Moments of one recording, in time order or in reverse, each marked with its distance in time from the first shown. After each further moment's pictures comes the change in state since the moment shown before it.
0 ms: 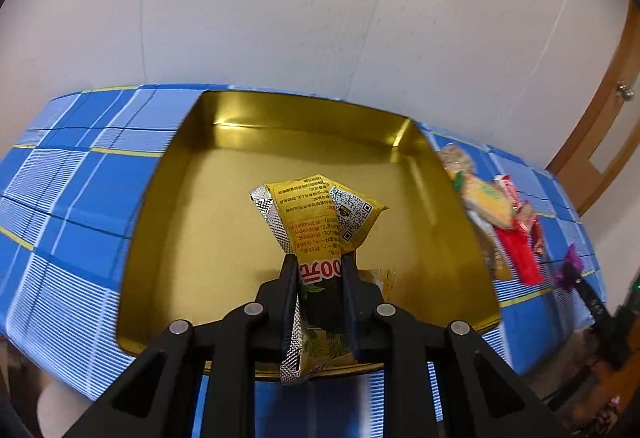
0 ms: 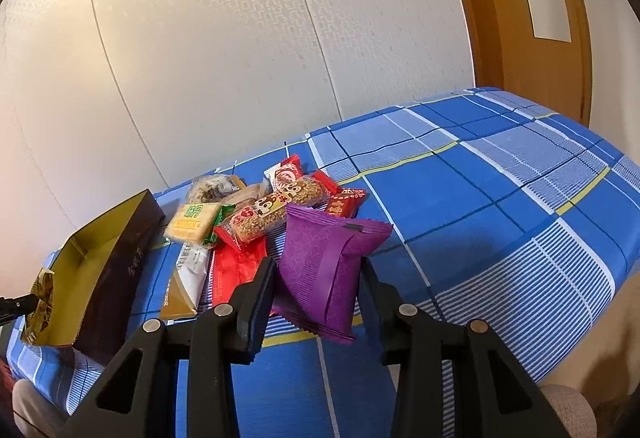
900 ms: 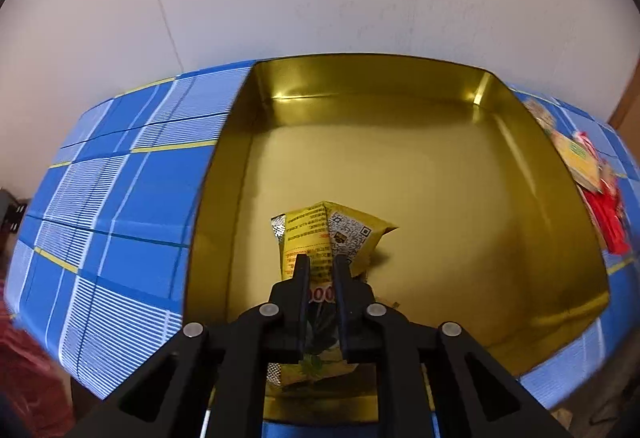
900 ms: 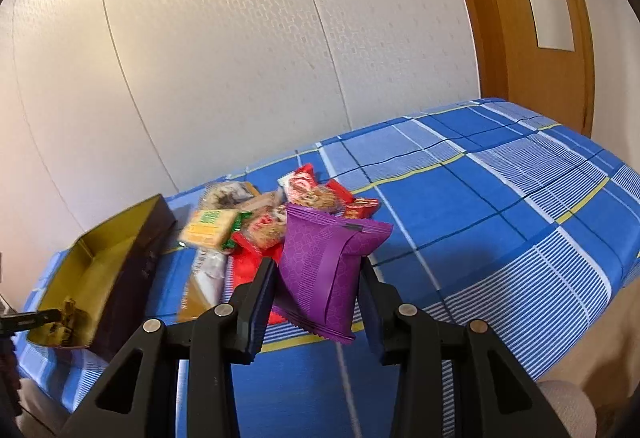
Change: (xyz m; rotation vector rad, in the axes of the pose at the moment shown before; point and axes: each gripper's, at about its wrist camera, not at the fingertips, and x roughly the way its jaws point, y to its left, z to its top) left arm 0.041 0.031 0.006 0.089 0.092 0.247; right arm -0.015 0.014 0.006 0.002 -0.018 0.041
